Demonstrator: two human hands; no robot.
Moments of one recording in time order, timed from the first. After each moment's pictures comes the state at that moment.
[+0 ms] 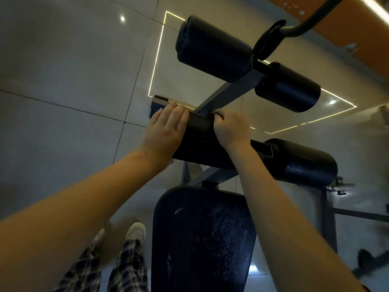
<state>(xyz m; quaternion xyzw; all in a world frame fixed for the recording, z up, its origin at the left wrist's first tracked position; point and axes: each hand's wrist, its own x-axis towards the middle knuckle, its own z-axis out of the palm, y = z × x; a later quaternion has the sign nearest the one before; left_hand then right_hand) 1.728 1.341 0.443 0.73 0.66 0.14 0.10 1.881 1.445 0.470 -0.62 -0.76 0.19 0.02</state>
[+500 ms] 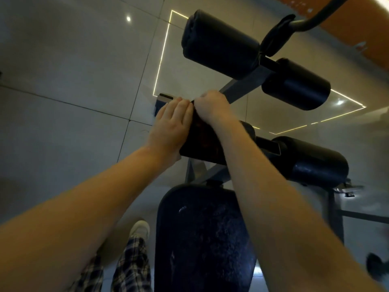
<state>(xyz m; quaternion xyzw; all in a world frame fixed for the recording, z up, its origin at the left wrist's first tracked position) 1.734 1.344 0.436 0.71 0.68 0.16 0.11 1.811 1.449 0.484 -0.63 -0.73 0.26 -0.05</state>
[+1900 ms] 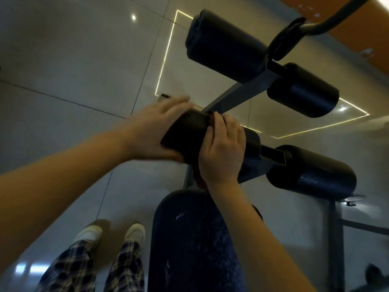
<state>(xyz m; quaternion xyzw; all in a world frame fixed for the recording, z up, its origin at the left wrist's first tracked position) 1.685 1.346 0.449 0.73 0.59 0.17 0.30 1.860 1.372 0.448 -0.57 -0.80 0.02 0.19</state>
